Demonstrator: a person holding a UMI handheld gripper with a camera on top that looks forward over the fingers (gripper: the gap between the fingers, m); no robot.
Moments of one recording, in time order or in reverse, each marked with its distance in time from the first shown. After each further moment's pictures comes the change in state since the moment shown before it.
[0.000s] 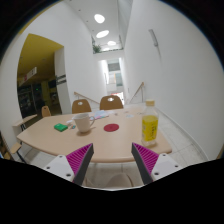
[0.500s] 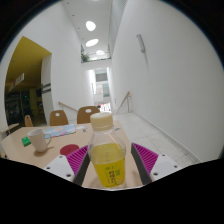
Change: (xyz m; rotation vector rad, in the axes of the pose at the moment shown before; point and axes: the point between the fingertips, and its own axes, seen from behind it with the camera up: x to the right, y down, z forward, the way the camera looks) arm 0.156 -0.054 0.162 0.123 0.143 0.013
